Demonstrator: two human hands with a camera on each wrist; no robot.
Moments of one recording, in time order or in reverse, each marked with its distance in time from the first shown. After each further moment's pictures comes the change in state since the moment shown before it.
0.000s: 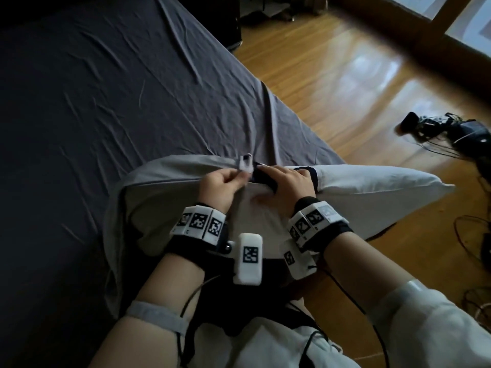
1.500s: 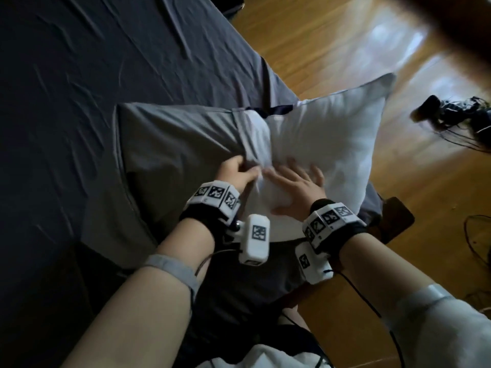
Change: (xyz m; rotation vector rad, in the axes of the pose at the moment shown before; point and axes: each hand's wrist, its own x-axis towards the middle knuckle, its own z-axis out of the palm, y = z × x) left_hand 0.113 -0.018 0.065 0.236 -0.085 -0.080; right_hand 0.055 0.097 0.030 -0.149 -0.230 -0.051
